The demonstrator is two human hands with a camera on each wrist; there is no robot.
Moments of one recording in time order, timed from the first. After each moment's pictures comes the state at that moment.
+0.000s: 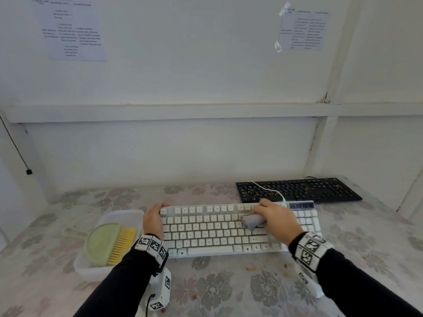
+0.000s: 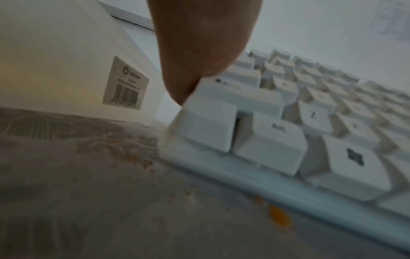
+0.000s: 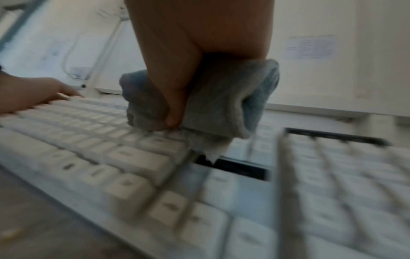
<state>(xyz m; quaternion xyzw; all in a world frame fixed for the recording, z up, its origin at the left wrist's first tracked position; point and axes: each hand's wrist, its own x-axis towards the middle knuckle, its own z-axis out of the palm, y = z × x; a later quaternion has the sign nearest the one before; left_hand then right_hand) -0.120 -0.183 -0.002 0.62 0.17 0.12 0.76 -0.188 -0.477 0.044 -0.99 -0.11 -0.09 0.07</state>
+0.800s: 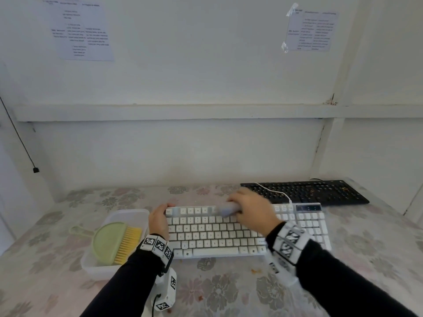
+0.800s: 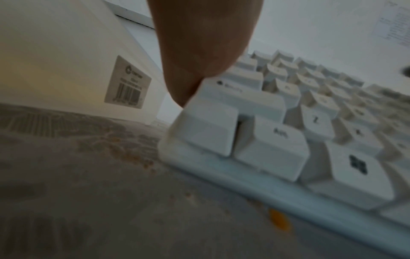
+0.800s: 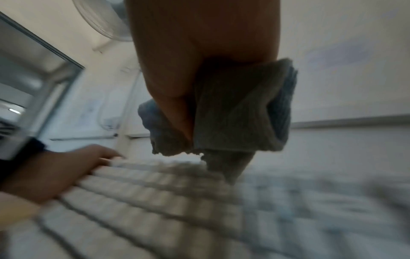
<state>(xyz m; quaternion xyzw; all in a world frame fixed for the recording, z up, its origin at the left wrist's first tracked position) -0.113 -0.182 -0.010 0.59 0.16 0.11 0.78 -0.180 -0.406 0.079 -0.97 -0.15 -0.10 0.14</state>
